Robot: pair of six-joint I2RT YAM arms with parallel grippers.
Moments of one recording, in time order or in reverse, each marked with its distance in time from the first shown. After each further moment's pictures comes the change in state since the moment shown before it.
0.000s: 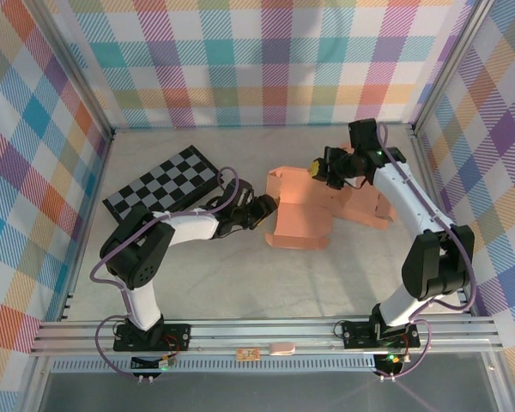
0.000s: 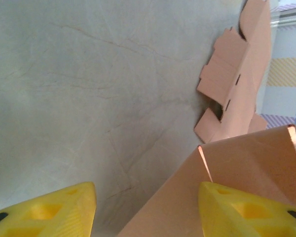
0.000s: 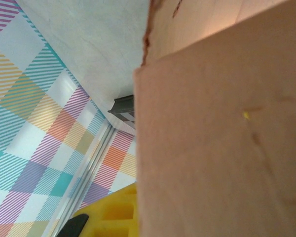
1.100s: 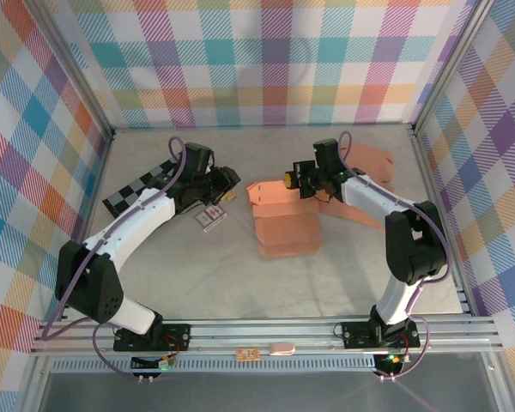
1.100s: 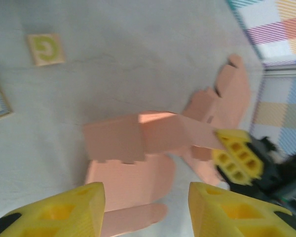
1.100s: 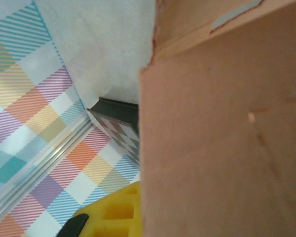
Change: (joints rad) left arm 0.219 -0.308 0.242 -0.665 -0.011 0.122; right arm 0.154 0.160 -0.196 0.525 0.109 -0.159
